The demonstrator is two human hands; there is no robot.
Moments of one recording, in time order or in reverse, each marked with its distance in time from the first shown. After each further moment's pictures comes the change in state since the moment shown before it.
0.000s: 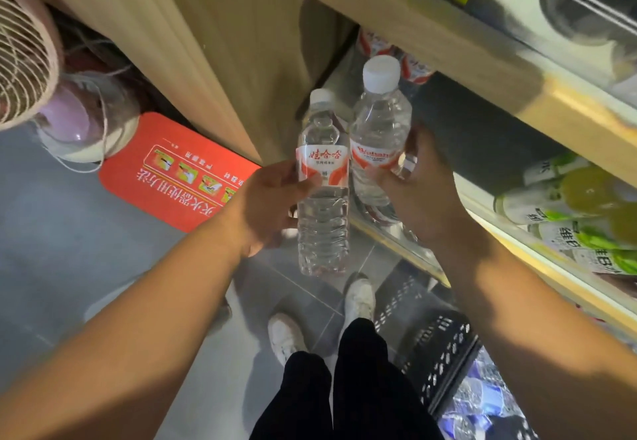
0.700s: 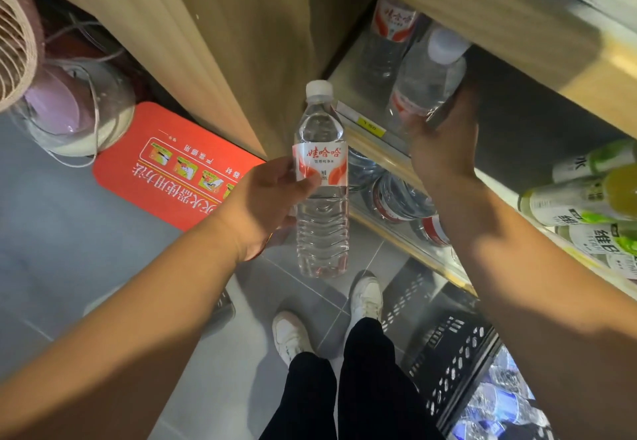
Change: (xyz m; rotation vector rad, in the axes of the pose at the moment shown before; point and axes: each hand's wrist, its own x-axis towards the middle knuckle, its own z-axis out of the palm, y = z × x) left_hand 0.019 -0.015 -0.020 0.141 0.083 0.064; right_hand 0.070 0.034 0.014 0.013 0.292 -0.020
